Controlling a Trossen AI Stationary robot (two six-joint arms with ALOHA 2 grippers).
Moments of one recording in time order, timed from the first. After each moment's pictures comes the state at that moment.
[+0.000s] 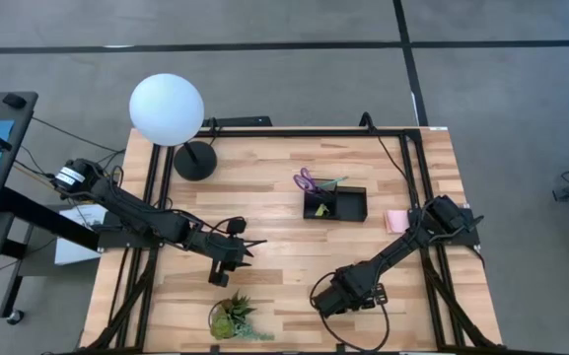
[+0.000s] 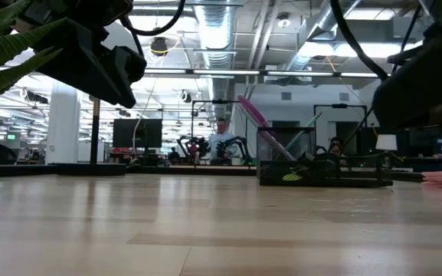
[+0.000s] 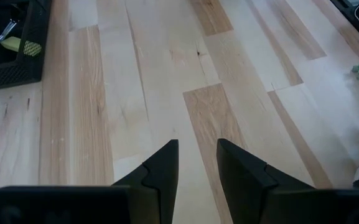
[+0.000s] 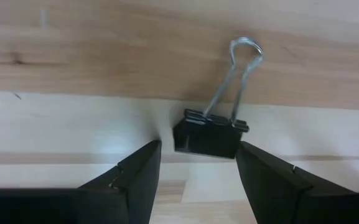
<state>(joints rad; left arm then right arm) -0.39 1.36 0.66 -0.03 -0.14 -0.05 0.59 2.02 1.32 -0.86 -0.34 1.99</state>
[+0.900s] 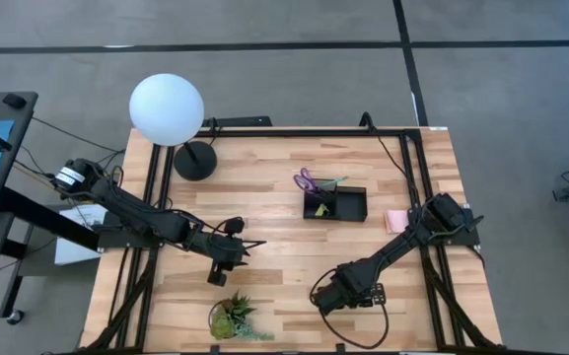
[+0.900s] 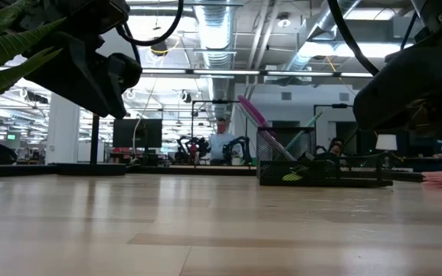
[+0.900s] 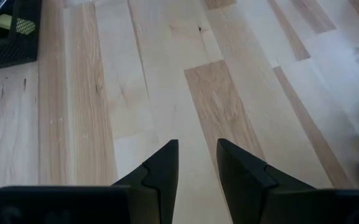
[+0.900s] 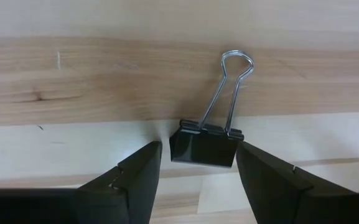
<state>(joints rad) -0.39 1.36 0.66 -0.10 -0.14 -0.05 0.57 2.01 1.29 -0.86 -0.29 2.07</state>
